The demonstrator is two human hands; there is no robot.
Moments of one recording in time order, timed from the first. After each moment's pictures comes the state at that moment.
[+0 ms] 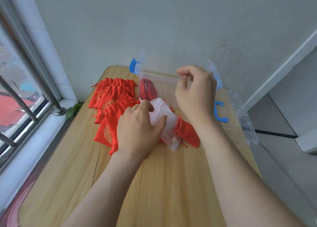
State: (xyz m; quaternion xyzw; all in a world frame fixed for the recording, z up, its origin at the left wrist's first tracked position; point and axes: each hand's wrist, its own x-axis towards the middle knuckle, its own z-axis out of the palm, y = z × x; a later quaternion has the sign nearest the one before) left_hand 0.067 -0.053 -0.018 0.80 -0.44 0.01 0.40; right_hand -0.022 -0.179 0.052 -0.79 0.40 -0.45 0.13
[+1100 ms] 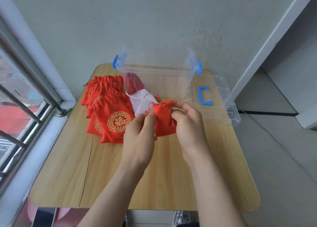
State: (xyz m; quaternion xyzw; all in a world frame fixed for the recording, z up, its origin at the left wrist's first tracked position) left_hand -0.026 -0.013 0.020 0.66 -0.26 -0.33 0.62; right_hand -0.116 -0.091 0.039 -0.51 0.43 -0.39 0.64
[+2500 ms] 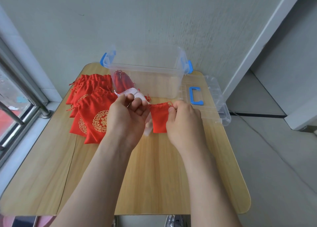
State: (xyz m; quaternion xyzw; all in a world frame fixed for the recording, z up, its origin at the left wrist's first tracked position) left_hand -0.003 -0.066 0.029 0.38 0.03 -0.49 0.79; right_hand -0.134 -0.113 0.026 -0.78 0.54 -0.25 0.21
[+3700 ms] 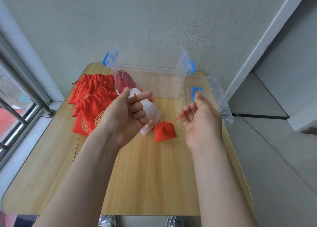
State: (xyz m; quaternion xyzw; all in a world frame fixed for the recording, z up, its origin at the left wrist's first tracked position) left_hand 0.019 -0.061 0.028 0.45 -0.09 -0.55 0.69; right_hand -0.137 -0.122 0.047 -0.21 0.45 -0.53 0.69
